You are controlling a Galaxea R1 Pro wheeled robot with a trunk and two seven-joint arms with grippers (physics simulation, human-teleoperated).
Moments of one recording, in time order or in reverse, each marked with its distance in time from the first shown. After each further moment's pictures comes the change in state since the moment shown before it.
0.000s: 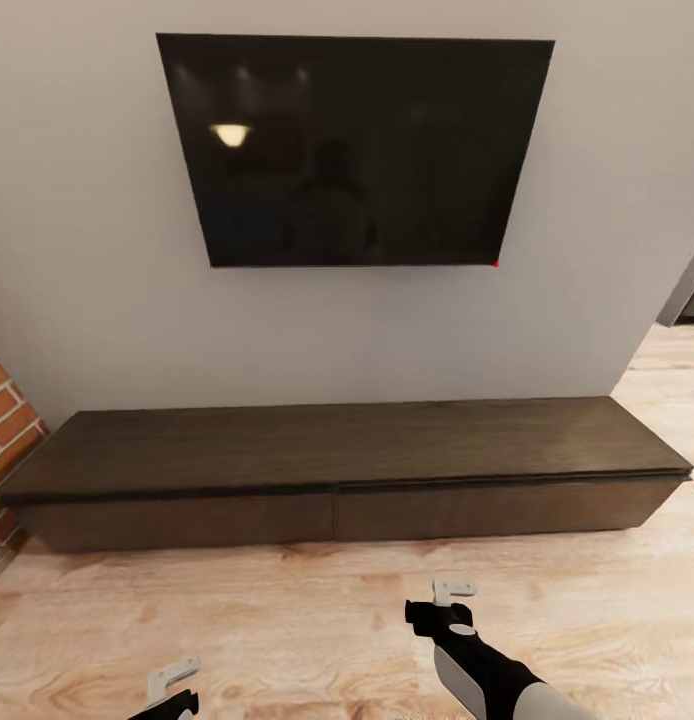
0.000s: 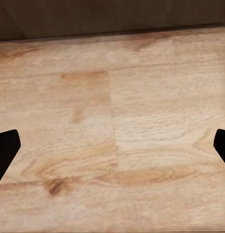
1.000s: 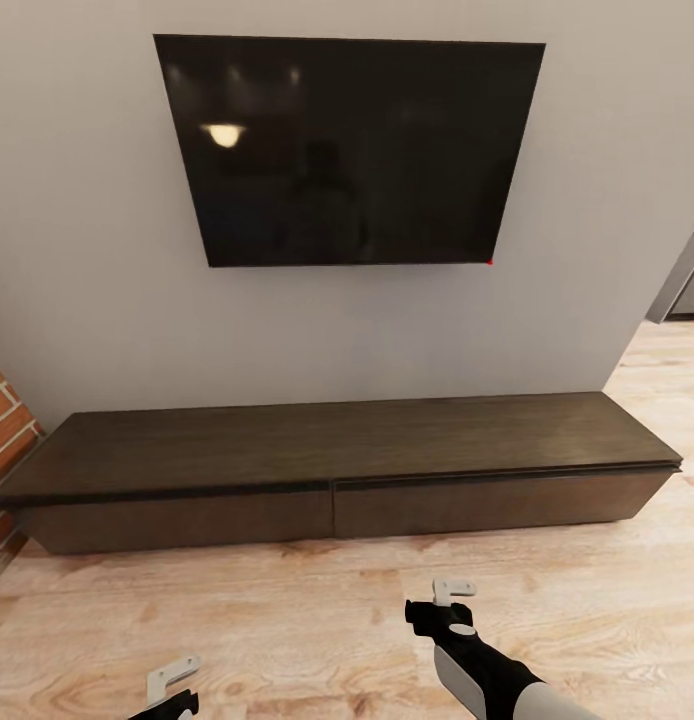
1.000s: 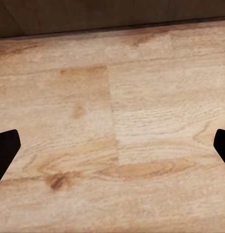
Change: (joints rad) left arm 0.000 0.000 0.000 0.000 0.000 0.000 0.000; right arm 0.000 0.000 0.000 0.000 0.001 0.000 -0.001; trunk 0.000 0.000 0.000
